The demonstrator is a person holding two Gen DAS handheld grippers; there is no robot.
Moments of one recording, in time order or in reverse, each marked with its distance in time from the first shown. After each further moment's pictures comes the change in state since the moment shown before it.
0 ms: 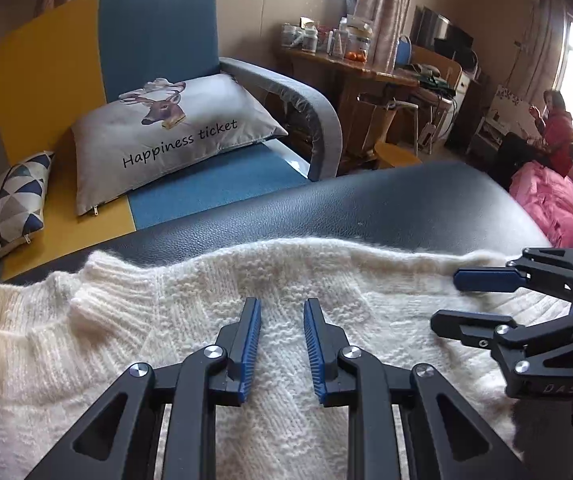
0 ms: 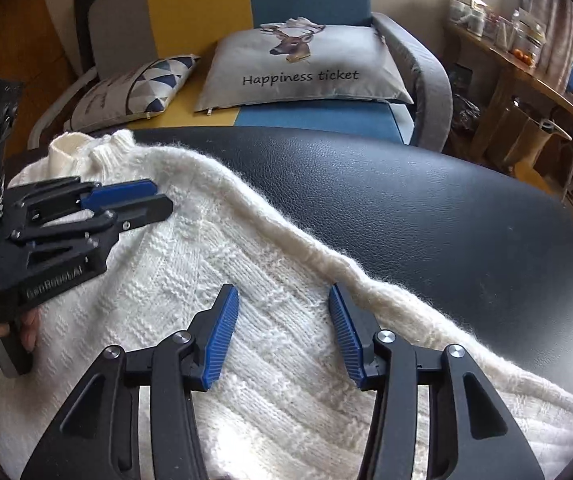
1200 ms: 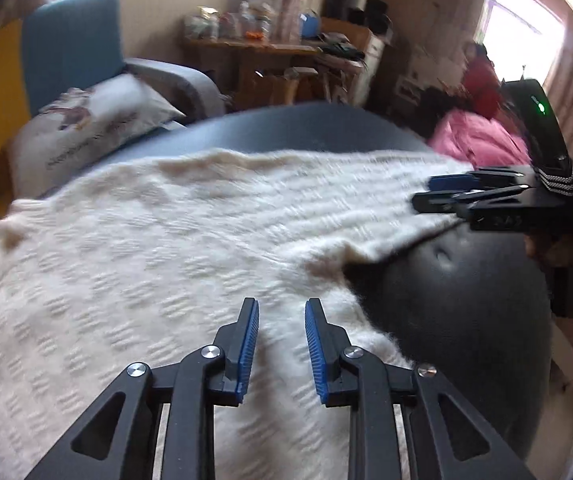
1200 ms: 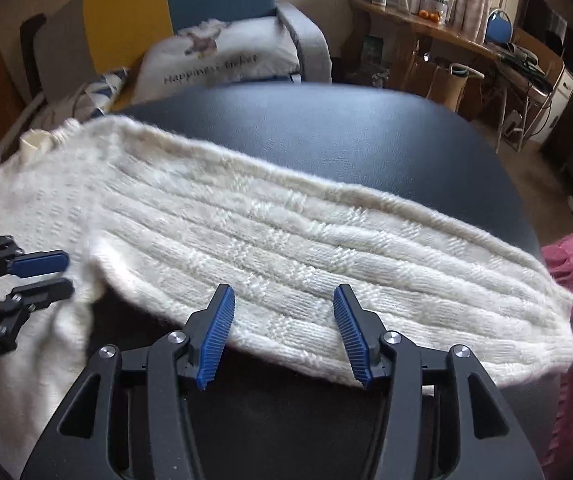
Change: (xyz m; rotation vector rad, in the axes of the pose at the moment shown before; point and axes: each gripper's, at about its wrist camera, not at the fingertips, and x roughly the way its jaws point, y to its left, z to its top) left arm -0.068 -0.091 -0.078 0.185 0.044 -0.201; right arm -0.090 -0.085 -0.114 0.154 -0.035 -0.181
